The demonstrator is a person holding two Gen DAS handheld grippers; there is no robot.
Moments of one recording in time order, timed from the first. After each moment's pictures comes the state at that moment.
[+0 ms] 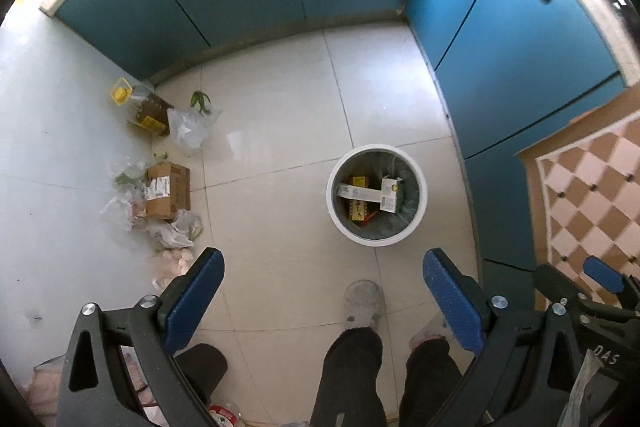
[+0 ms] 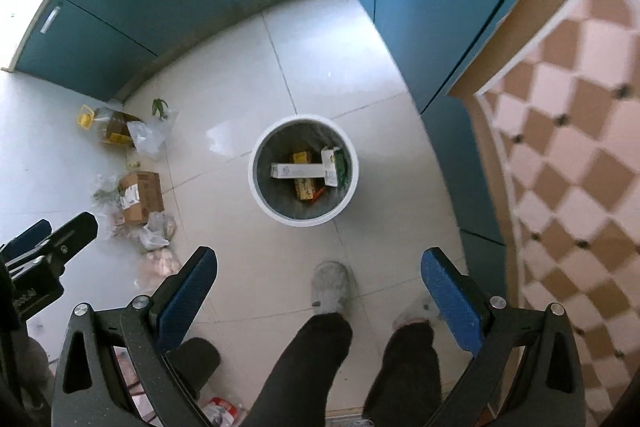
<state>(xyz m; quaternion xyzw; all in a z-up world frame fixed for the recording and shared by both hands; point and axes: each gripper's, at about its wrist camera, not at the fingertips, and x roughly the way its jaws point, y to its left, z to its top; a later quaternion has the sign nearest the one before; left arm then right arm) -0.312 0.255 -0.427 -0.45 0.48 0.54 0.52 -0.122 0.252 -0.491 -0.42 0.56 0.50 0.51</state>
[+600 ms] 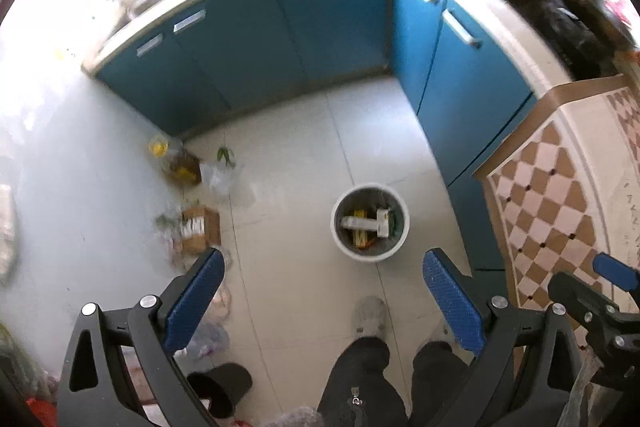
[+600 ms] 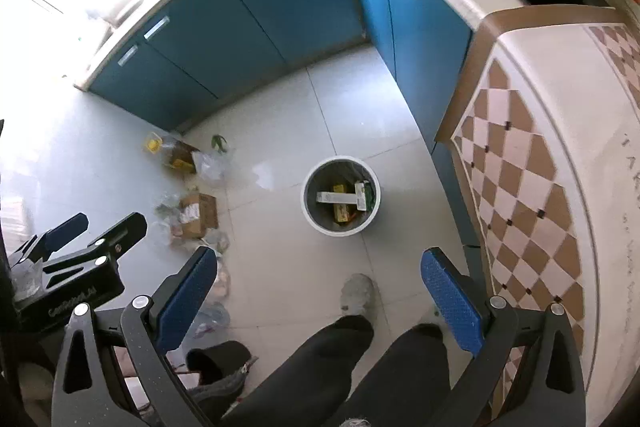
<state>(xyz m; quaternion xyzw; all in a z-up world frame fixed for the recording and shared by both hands) -0.249 0.201 -0.264 -0.35 0.47 0.58 0.56 -0.092 0.185 -0.282 -0.34 0.54 0.58 0.51</state>
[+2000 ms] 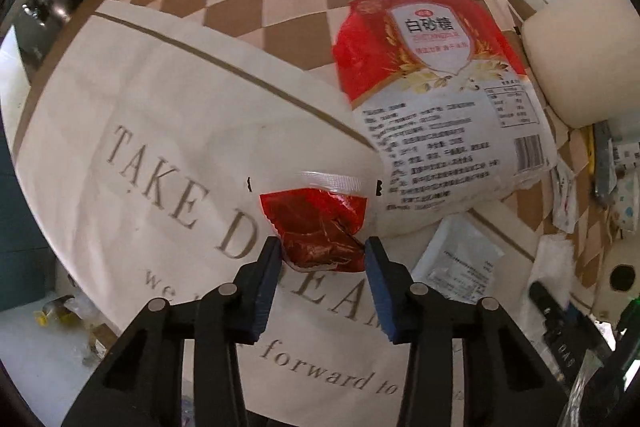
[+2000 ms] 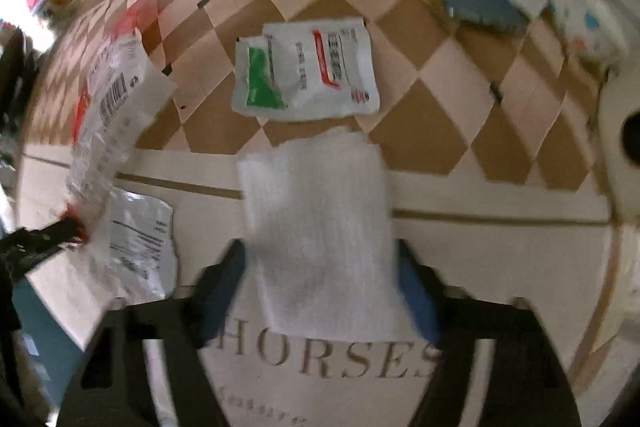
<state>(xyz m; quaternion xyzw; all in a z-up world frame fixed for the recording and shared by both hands) 0.306 0.104 -0.351 -0.29 0.62 0.22 0.70 0.433 -0.162 -0.343 -0.11 0.63 0.13 0.75</state>
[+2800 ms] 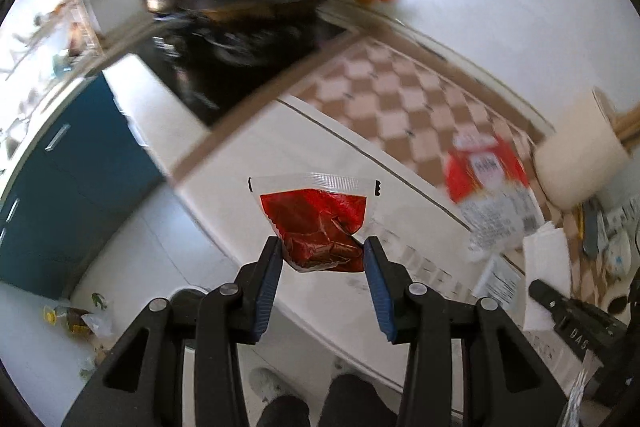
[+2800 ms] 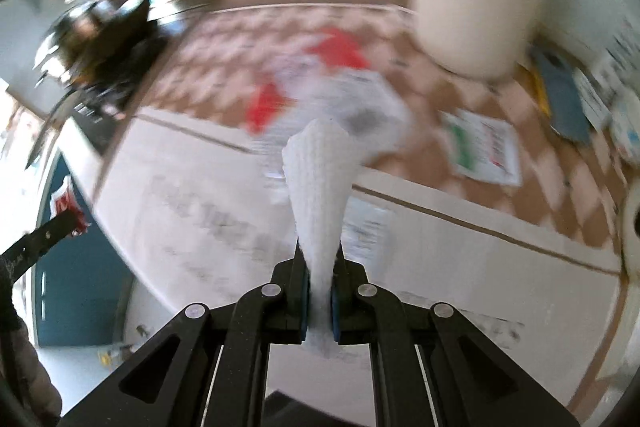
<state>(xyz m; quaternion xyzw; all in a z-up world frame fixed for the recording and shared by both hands) 0.147 0.165 -0.214 -0.25 0.46 0.36 0.77 0.339 -0.049 -0.246 -0.11 0.57 0.31 0.76</state>
